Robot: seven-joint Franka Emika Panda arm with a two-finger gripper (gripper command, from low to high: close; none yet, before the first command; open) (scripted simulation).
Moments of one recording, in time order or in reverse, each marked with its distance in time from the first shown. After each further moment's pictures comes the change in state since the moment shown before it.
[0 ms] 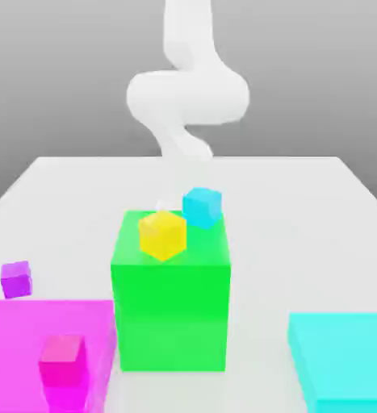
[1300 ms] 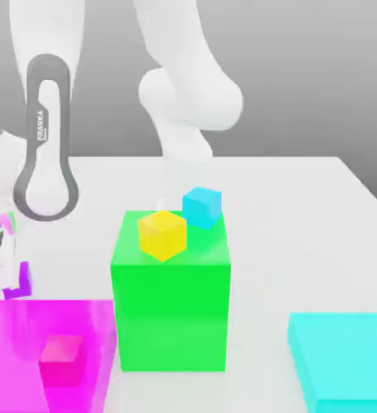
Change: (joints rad) arm -0.735 1.061 -0.131 -0.324 0.338 0.642 -0.030
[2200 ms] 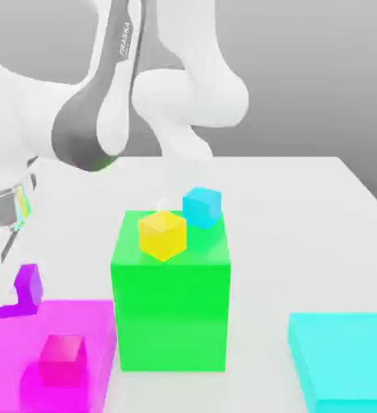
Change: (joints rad) arm 0.479 -0.275 0.046 0.278 -0.292 -0.542 1.041
